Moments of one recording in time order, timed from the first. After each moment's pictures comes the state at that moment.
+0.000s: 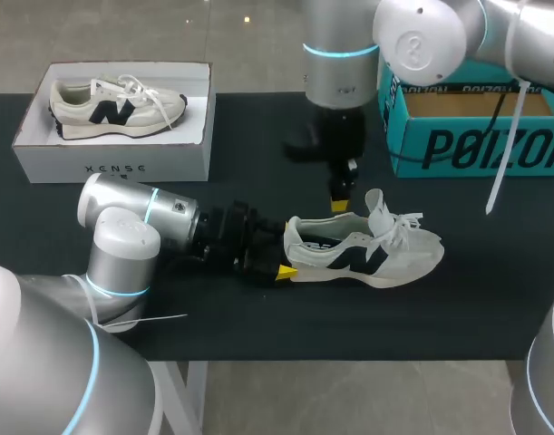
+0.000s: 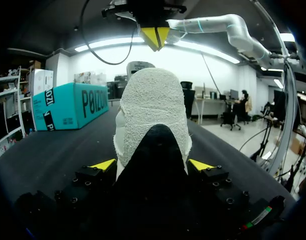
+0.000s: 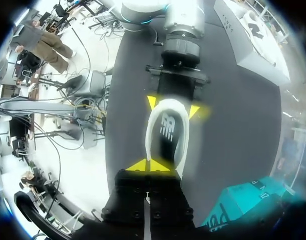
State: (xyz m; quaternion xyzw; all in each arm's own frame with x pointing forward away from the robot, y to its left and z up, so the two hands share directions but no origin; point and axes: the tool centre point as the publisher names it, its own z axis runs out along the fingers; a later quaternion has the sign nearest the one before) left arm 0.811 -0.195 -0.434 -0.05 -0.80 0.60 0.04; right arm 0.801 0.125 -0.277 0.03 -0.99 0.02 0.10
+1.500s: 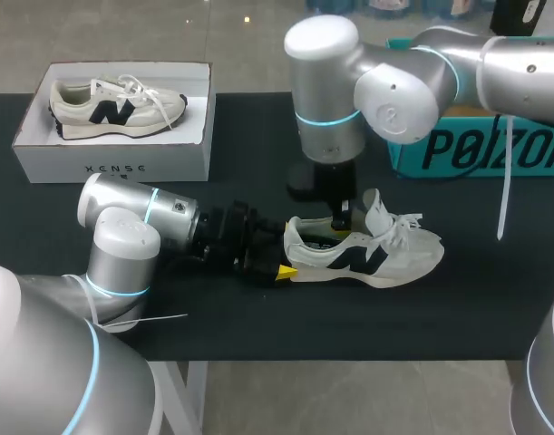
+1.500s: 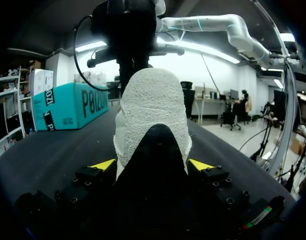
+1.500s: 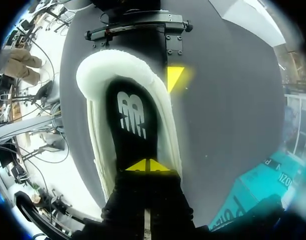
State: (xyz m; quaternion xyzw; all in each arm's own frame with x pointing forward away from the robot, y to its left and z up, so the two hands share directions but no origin) left arm 0.811 -0.195 -0.434 -0.05 -0.80 0.60 0.04; right arm 0.825 0.105 -0.375 -0.07 -0.99 0.08 0.04
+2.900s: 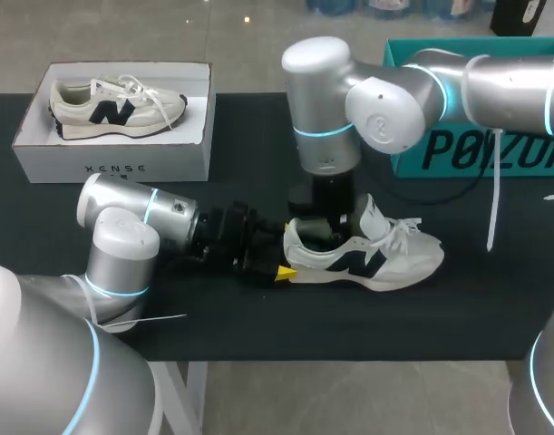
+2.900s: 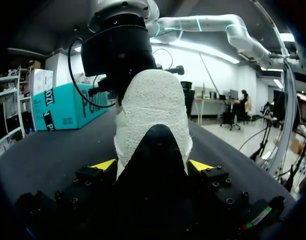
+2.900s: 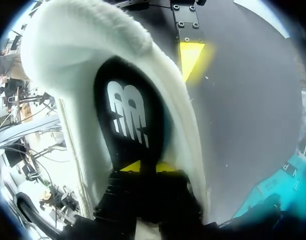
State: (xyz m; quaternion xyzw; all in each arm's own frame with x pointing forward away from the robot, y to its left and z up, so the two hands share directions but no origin) left arm 0.810 -0.194 -0.434 -0.05 -0.80 0.60 0.04; right arm 0.809 0.102 -0.413 -0.08 -0.99 0.10 0.11
